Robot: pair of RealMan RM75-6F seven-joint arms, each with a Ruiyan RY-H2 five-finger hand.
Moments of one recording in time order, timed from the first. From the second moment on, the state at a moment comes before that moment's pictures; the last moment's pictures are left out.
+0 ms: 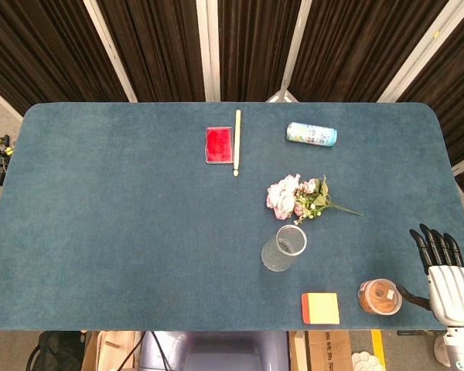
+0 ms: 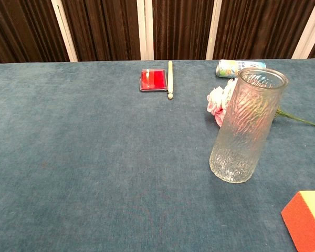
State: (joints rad) left arm 0.07 -1.01 -0.07 -1.66 1.48 1.67 -0.10; right arm 0.02 -1.09 0.04 -1.70 -1.55 1.54 -0.07
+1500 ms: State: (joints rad) left arm 0.08 -1.02 -0.06 -1.67 1.52 1.70 -0.08; right arm 0.23 -1.04 0.14 -1.71 -1.41 1.20 0.14
